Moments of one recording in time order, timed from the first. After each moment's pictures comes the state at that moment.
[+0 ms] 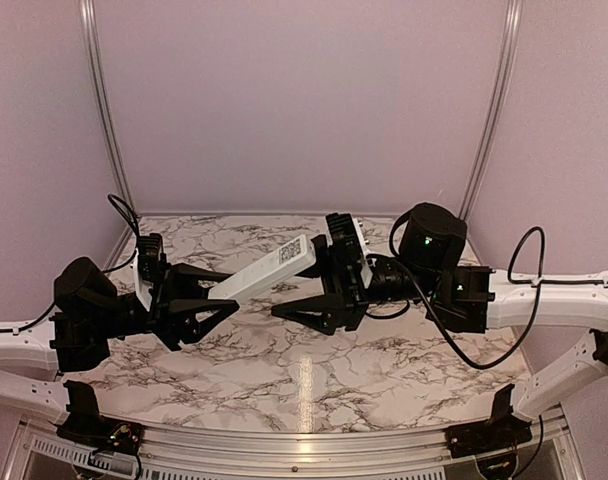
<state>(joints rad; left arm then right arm) -1.04 0.90 0.49 0.71 0.42 -0.09 1.12 1.32 0.98 0.45 -0.64 -0.11</state>
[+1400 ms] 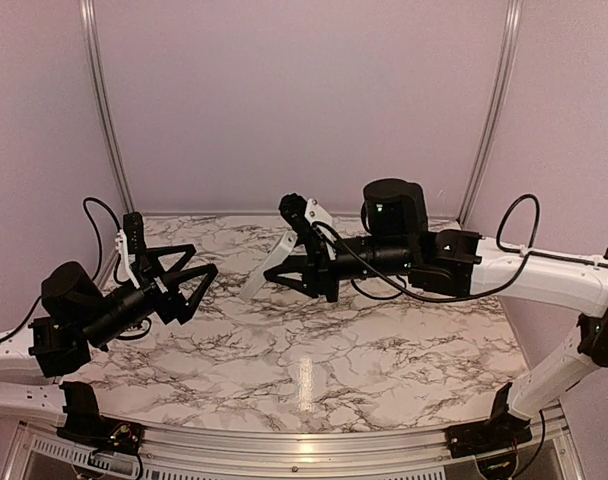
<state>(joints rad) -1.01 0.72 0.45 0.47 -0.10 -0.25 1.03 1.44 1.21 -0.01 -0.40 -0.14</state>
